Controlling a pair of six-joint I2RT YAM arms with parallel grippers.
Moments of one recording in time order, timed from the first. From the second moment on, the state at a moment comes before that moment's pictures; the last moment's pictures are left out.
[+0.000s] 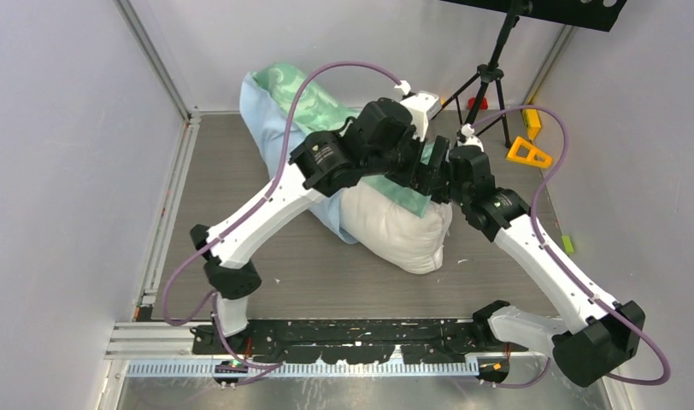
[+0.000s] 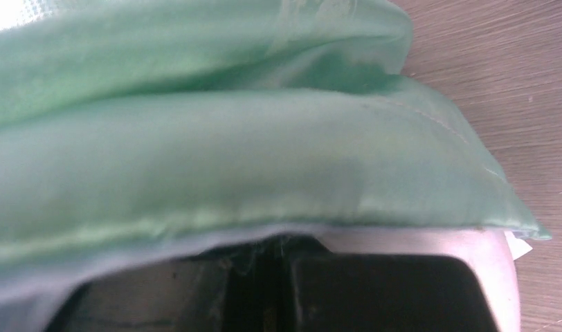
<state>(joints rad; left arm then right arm) -1.04 1.91 2.42 -0.99 0.00 -0.40 0.48 1.09 1.04 -0.48 0.06 0.79</state>
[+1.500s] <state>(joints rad) -1.18 1.47 1.69 -0.68 -0.53 -0.21 0.46 1.27 1.16 -0.50 0.03 0.78</state>
